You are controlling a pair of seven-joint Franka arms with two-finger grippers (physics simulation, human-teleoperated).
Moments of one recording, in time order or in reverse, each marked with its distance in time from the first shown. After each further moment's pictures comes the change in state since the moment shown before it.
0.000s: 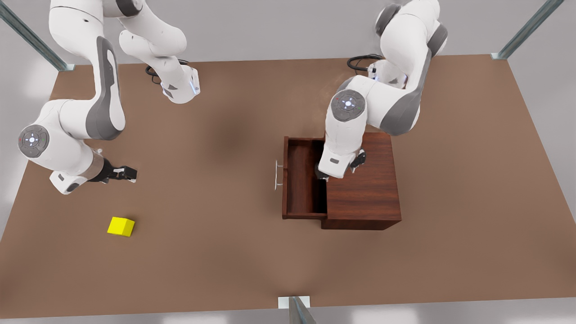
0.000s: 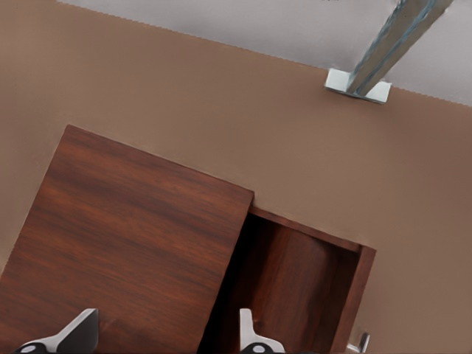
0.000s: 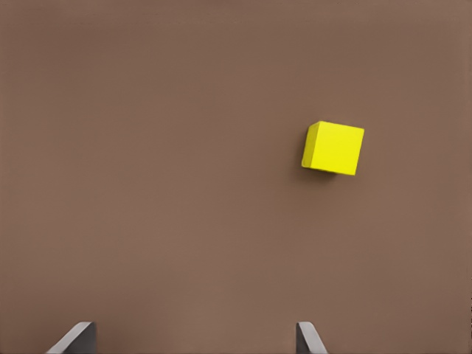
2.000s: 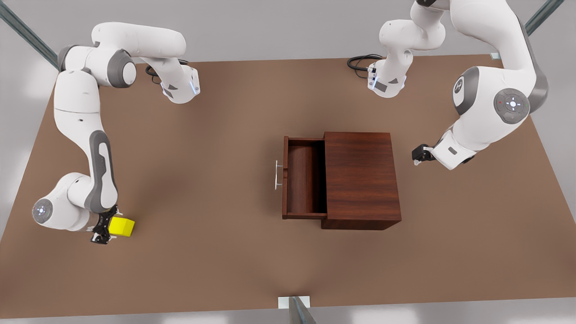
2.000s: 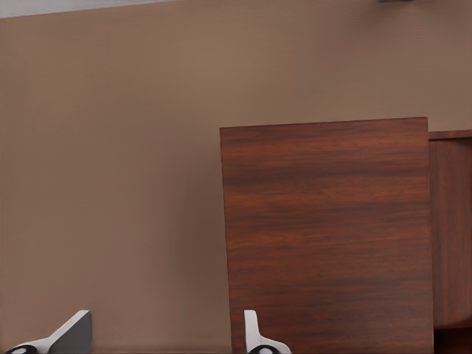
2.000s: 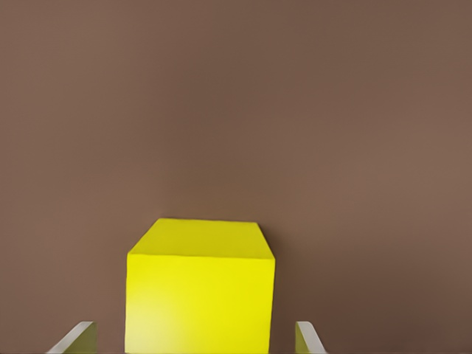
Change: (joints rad) left arm 0.251 -0.353 0.039 -0.505 -0.157 0.130 0.811; right arm -0.202 0.543 -0.016 0.156 0.148 0.380 1.379
